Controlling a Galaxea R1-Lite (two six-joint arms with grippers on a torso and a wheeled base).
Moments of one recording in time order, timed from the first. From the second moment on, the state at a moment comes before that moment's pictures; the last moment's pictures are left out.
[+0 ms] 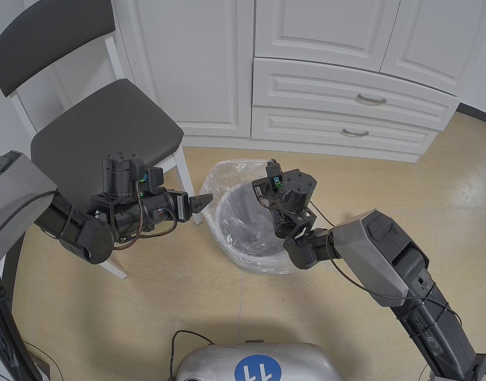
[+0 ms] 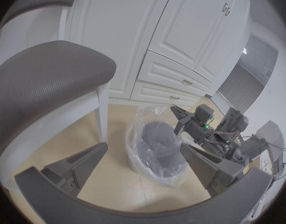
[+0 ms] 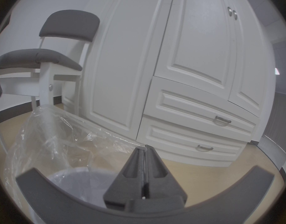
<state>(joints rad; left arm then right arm) -0.34 2.04 -0.97 -0.76 -0.18 -0.14 0.57 2.78 -1.96 -1.09 -0.47 -0.40</state>
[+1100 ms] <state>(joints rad) -0.35 1.99 -0.96 -0.76 -0.17 -0.13 0.48 2.72 -1.92 -1.06 -0.41 -0.39</state>
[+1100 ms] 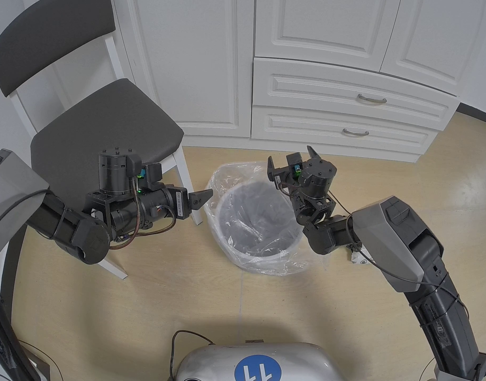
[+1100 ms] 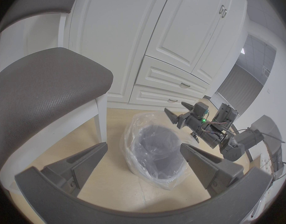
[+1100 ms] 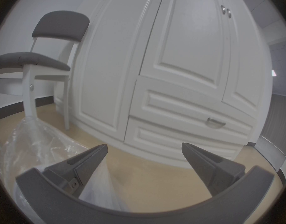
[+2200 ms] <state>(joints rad) -0.41 2.09 -0.93 -0.76 -0.10 -0.07 0.60 2.21 -0.86 -1.10 -0.35 0.09</state>
